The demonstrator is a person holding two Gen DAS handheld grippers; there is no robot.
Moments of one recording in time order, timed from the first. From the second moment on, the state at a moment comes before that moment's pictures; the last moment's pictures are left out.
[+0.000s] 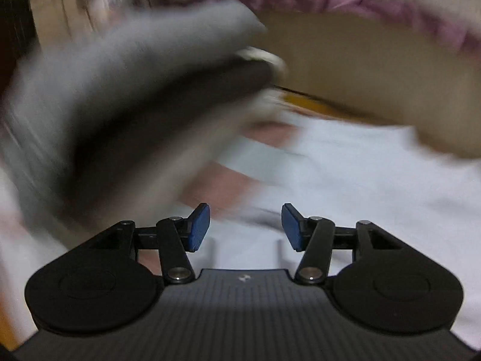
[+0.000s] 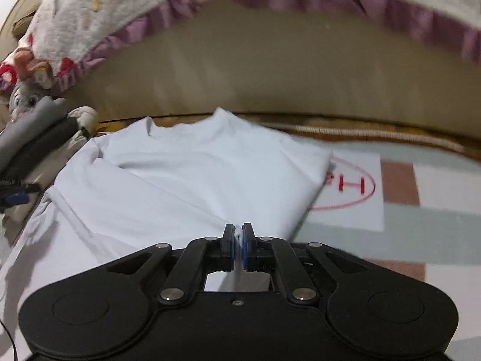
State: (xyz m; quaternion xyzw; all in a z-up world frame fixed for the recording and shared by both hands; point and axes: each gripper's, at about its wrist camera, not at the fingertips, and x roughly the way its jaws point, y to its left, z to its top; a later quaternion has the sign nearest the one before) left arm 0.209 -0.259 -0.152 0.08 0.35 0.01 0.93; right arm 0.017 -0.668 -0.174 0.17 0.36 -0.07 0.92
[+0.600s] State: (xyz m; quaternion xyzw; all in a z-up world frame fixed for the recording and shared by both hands) left arm 0.221 -0.245 -0.182 0.06 0.36 -0.13 0.92; right arm 0.025 -0.672 -0.198 0.19 0.37 -0.07 0.91
